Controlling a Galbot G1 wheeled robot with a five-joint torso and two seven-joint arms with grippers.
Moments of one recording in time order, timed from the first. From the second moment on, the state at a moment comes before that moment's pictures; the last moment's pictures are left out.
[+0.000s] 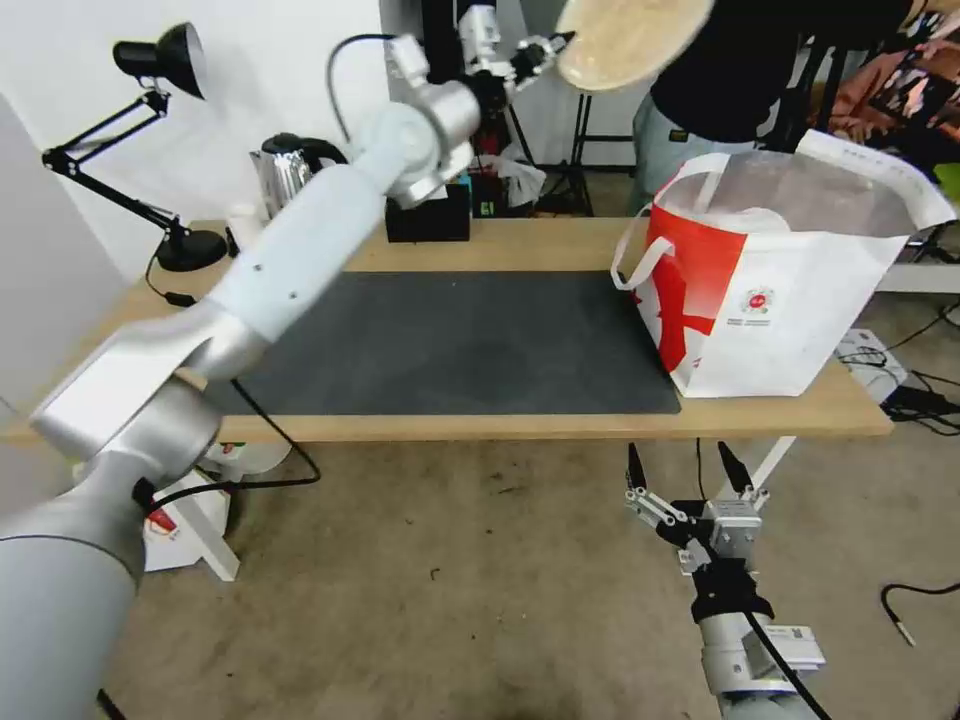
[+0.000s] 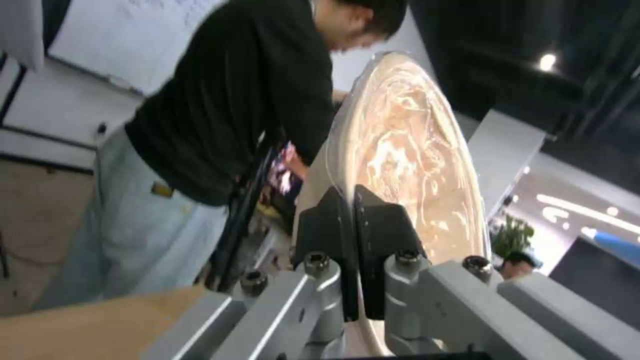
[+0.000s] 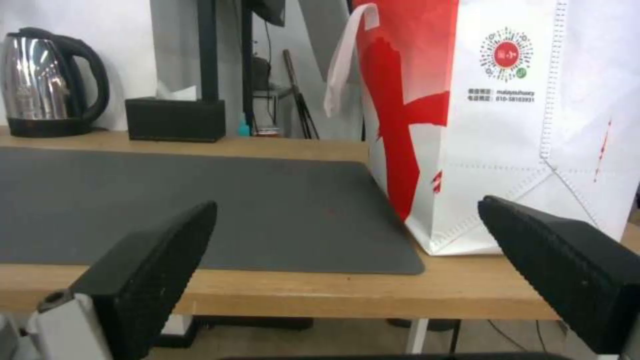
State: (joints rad) left arm -0.24 -1.37 0.44 -1.00 -1.71 0.22 0.14; right arm -1.72 0.88 0.19 2.27 0.18 0.19 0.69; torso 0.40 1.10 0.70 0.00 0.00
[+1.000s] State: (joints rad) left arm -0.35 -1.60 0.66 -0.71 -1.71 0.22 0.18; right arm -1.72 0.88 0.19 2.27 0.18 0.19 0.69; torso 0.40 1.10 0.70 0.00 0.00
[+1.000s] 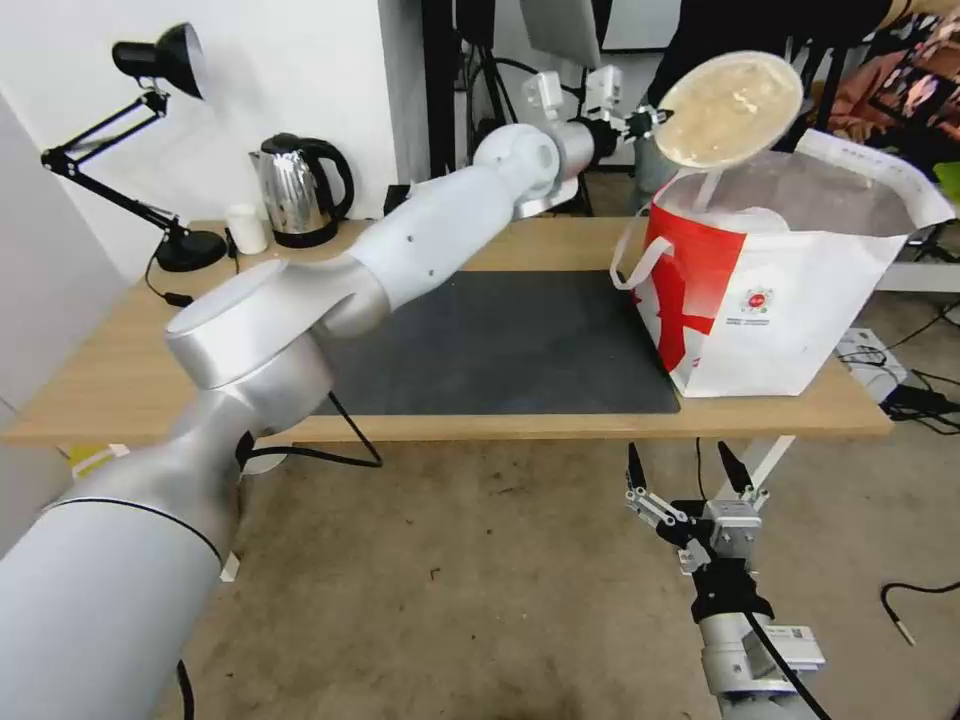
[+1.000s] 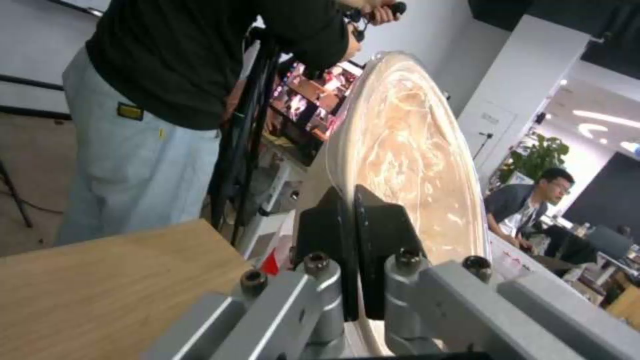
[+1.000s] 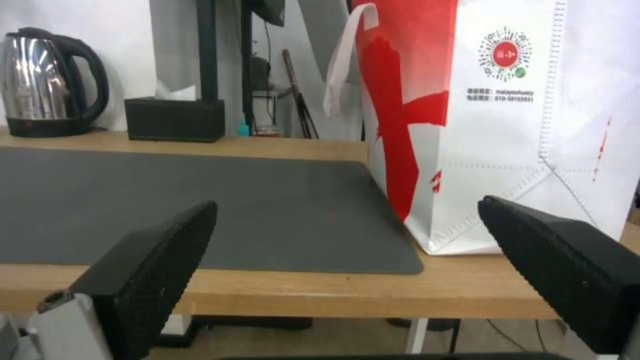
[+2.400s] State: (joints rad) left arm -0.27 -1.59 0.69 -0.69 -1.67 0.20 0.36; right arm -1.72 0.88 0.19 2.27 0.18 0.19 0.69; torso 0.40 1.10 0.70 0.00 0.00
